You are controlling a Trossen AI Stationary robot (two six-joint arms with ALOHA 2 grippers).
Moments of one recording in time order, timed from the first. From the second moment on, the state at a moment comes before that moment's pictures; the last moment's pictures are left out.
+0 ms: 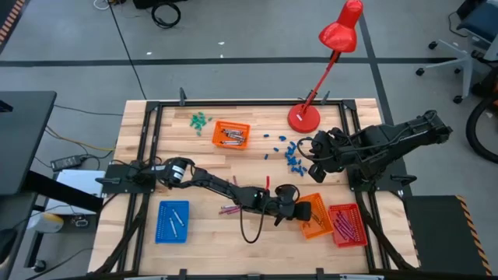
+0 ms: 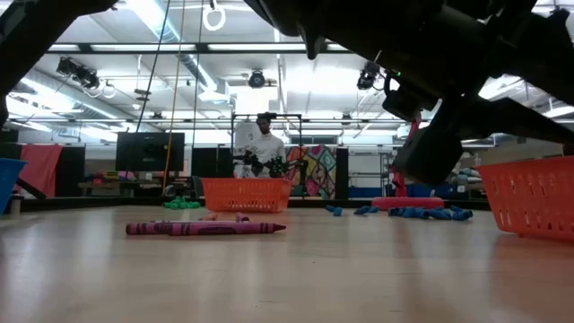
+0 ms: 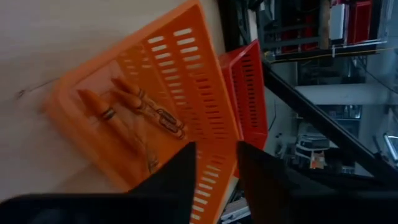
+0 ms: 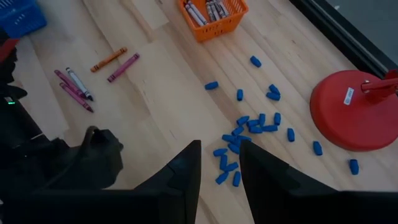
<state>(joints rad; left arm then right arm) -0.28 2.42 1.89 0.07 -0.22 -1.51 0.33 1.15 1.26 -1.20 0.50 0.79</state>
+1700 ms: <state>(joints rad) -0.21 1.77 1.28 -1.03 -0.15 -1.24 0.38 1.15 1.26 -1.12 0.56 0.77</state>
